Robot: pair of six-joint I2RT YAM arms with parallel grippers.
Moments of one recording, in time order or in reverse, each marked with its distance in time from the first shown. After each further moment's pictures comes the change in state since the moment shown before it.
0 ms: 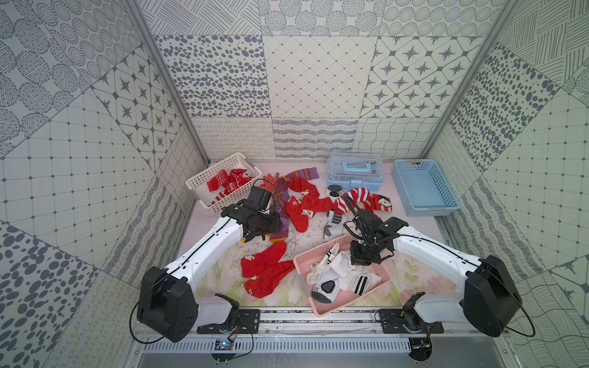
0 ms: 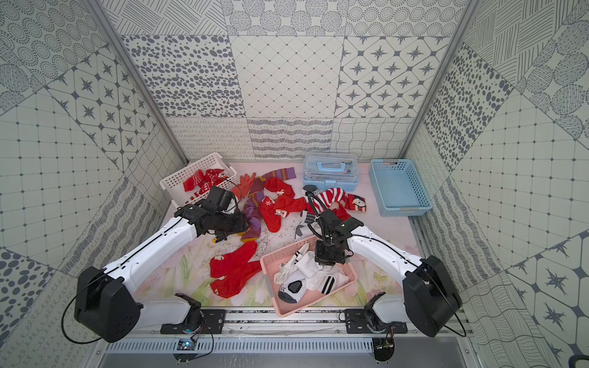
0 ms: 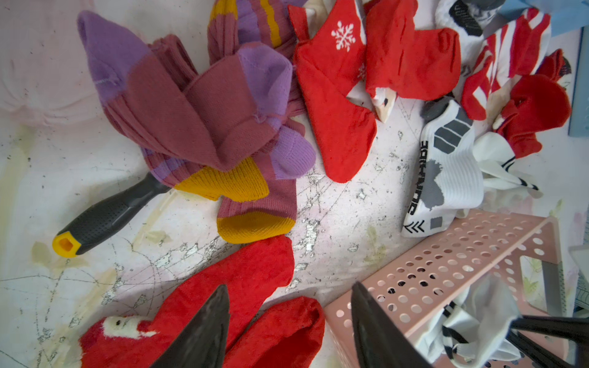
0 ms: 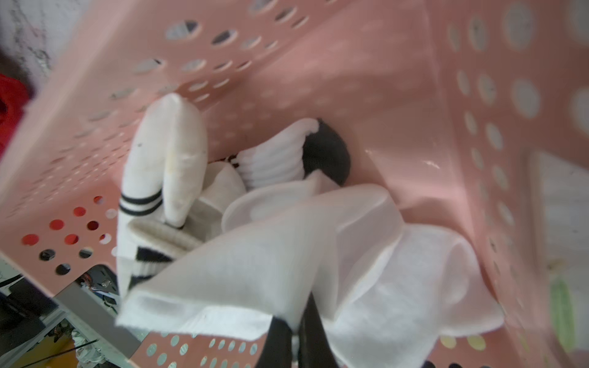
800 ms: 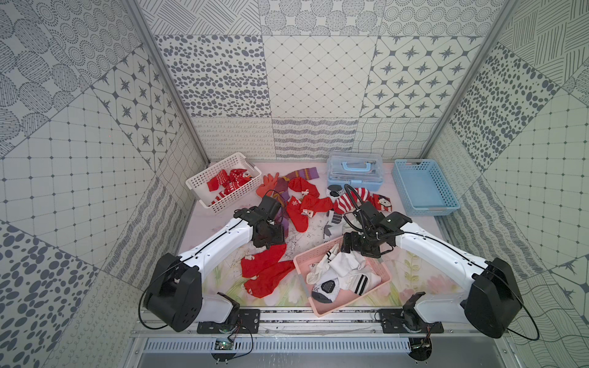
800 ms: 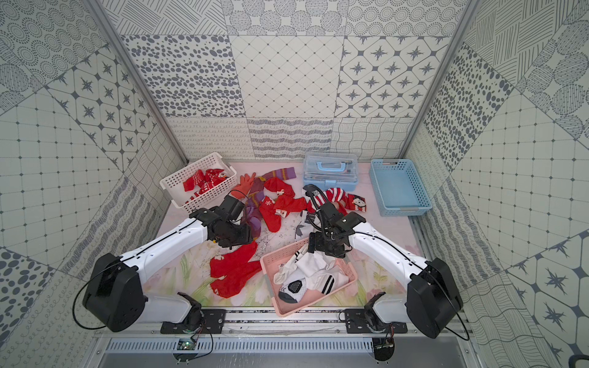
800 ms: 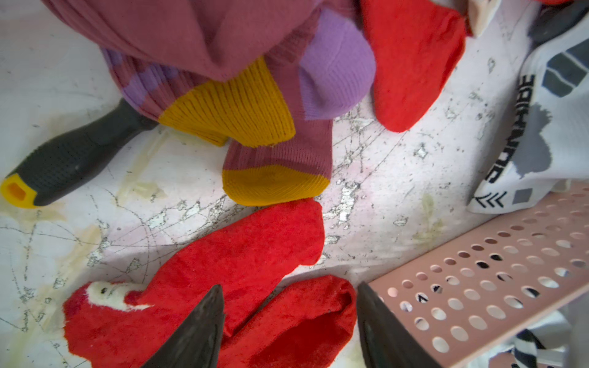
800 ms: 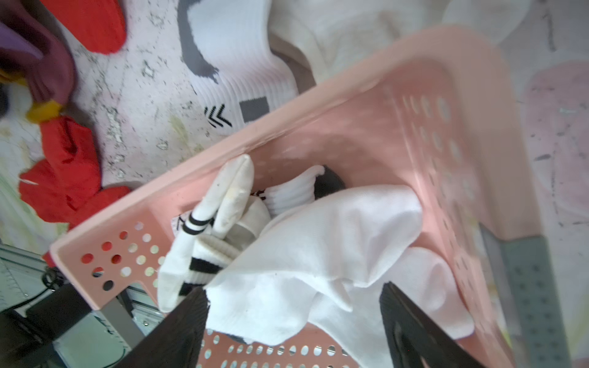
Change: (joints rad) left arm -0.079 0.087 -0.065 -0.043 -0.053 -0.052; right arm 0.000 -0.042 0.130 -0.047 0.083 -0.006
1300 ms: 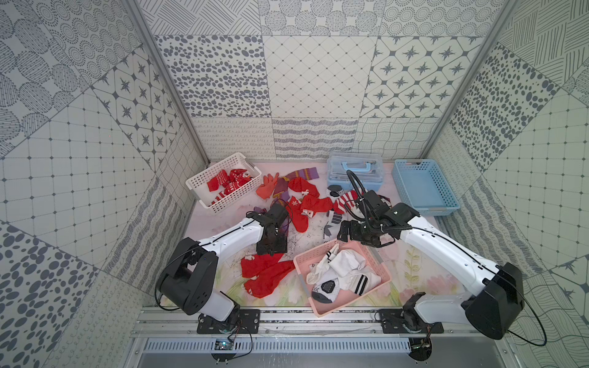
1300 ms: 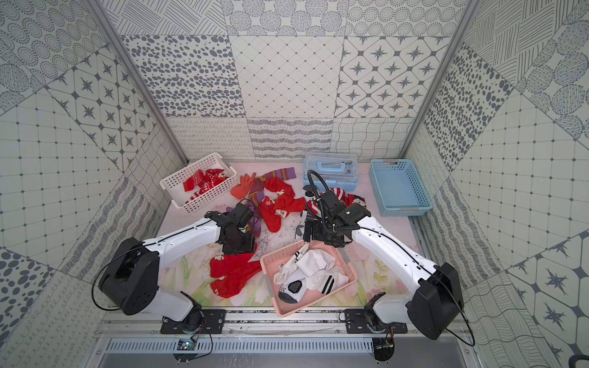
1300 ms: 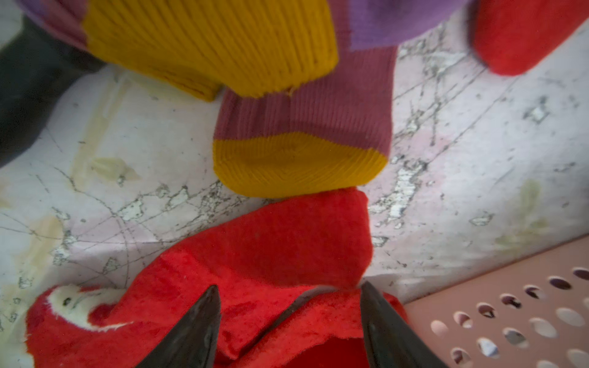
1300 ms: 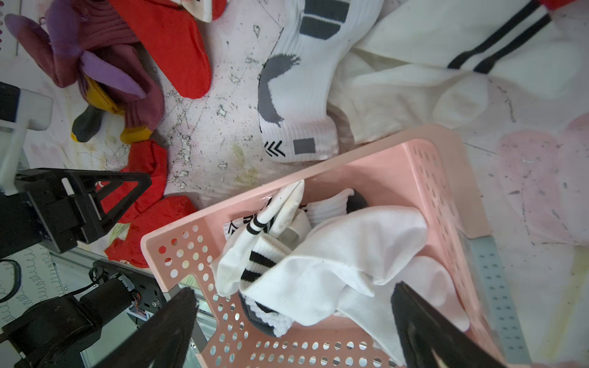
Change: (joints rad) left arm -0.049 0.124 -0.052 0.014 -0.035 -0.014; right arm 0.001 -0.003 0.143 -0.048 0.011 -0.011
